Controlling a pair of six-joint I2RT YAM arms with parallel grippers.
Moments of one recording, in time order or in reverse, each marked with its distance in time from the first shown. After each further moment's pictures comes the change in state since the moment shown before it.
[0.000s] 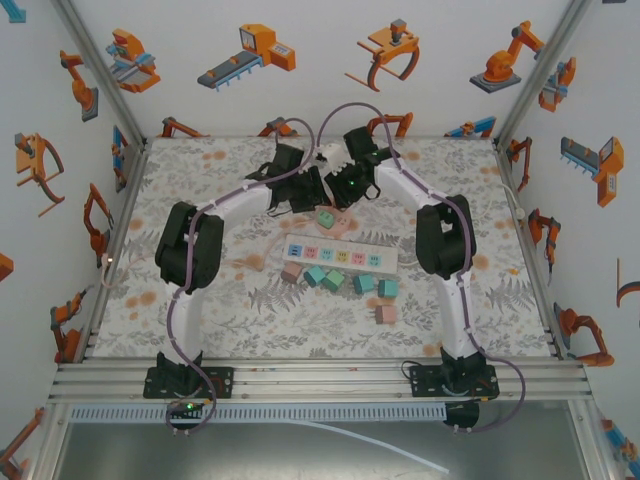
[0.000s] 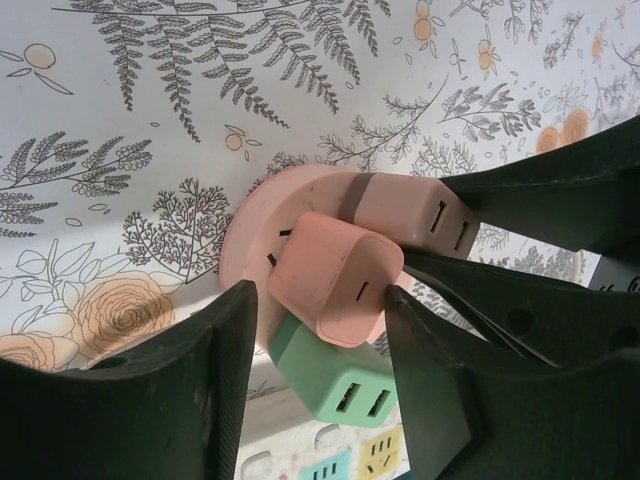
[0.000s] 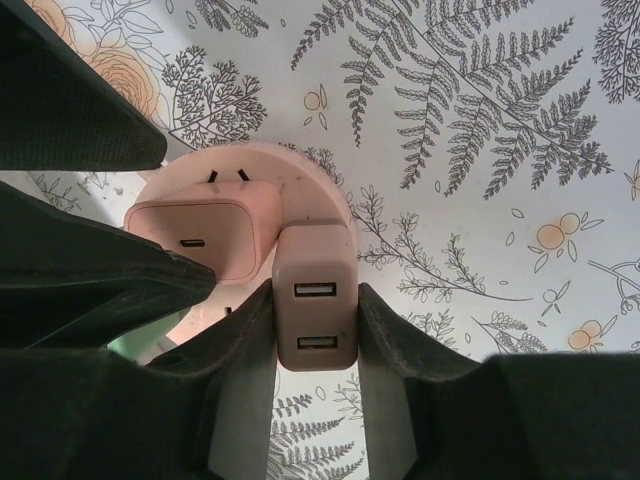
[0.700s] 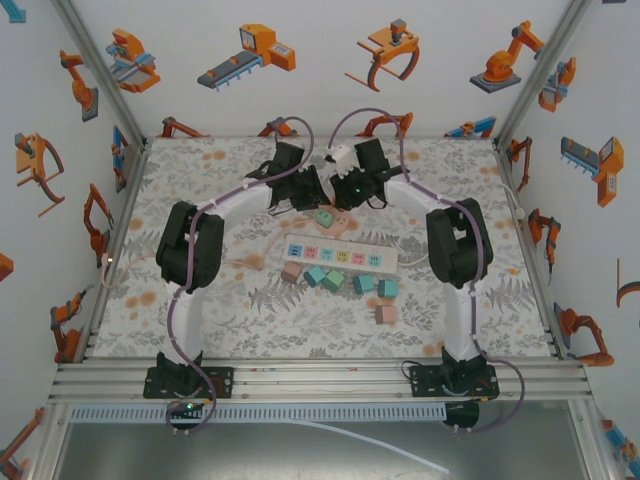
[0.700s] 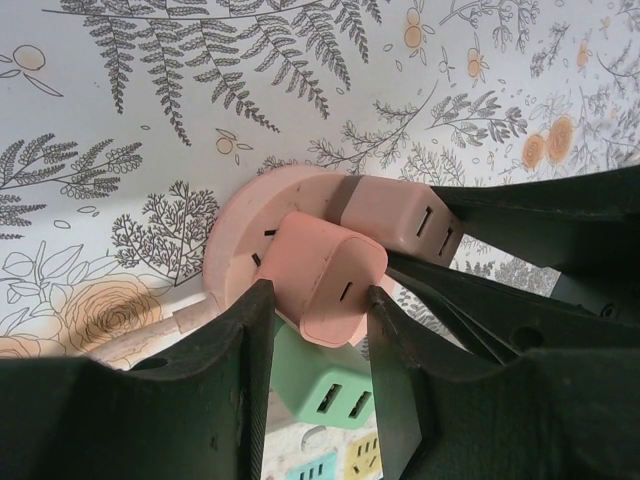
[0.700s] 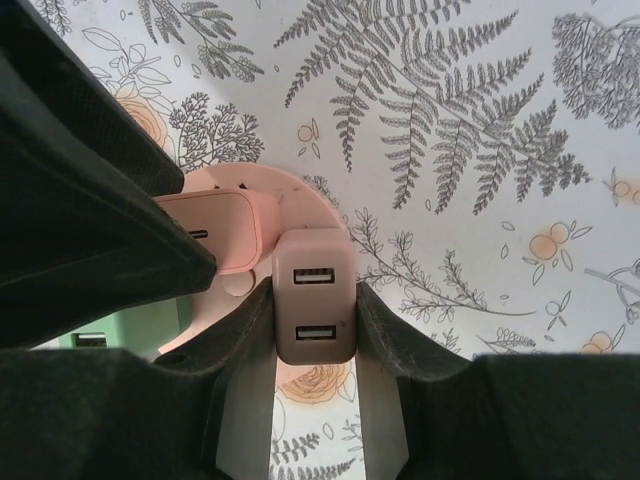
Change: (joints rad) left arm -0.002 0.013 0.019 -0.009 0.006 -0.032; right arm -0.014 -0.166 -0.366 0.426 -0.044 0.081
